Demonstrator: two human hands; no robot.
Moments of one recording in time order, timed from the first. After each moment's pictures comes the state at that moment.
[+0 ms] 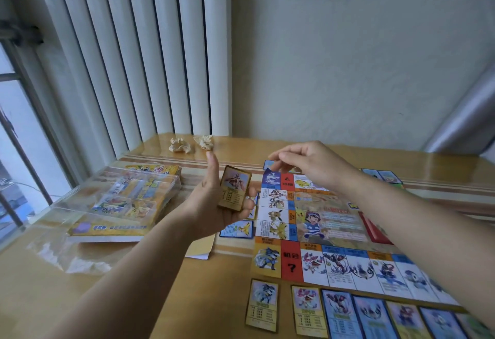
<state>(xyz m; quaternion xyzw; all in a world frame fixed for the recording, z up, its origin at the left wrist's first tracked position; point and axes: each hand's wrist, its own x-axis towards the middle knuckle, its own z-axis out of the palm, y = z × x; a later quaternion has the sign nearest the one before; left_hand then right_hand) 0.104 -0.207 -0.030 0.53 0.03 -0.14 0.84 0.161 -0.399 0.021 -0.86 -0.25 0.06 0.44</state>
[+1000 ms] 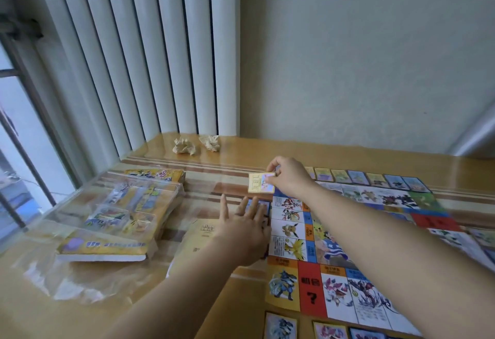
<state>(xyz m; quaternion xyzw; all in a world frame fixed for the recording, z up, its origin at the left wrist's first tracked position) 0.163 -0.224 -0.106 0.99 -0.04 -0.09 -0.07 0.271 -0.331 -0.063 -0.93 -0.17 0.00 0.33</state>
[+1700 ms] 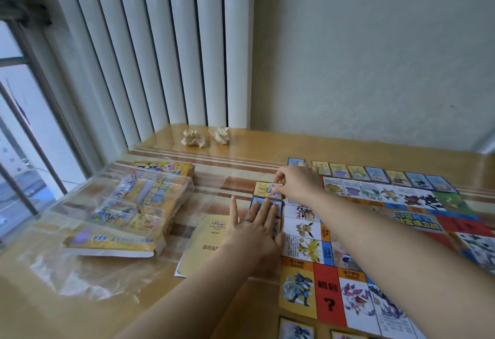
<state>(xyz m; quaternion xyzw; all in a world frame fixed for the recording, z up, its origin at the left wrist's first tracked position) 0.158 -0.222 -0.118 0.99 -0.03 -0.09 -0.03 0.289 -0.321 -0.098 -0.97 -0.19 -0.04 0.13</state>
